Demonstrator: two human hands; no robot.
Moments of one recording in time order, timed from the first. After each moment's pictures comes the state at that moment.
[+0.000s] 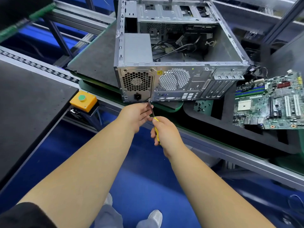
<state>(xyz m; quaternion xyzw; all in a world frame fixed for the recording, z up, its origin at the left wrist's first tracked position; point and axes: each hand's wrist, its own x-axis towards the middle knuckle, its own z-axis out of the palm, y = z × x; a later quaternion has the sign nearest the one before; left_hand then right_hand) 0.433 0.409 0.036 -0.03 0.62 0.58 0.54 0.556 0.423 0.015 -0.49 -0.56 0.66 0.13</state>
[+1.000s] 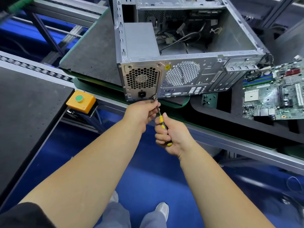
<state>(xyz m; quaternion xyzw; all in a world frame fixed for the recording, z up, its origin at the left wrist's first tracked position) 0.422 0.412 0.022 0.04 0.63 0.55 0.55 0.546 0.423 0.012 -0.43 -0.25 0.86 0.13</state>
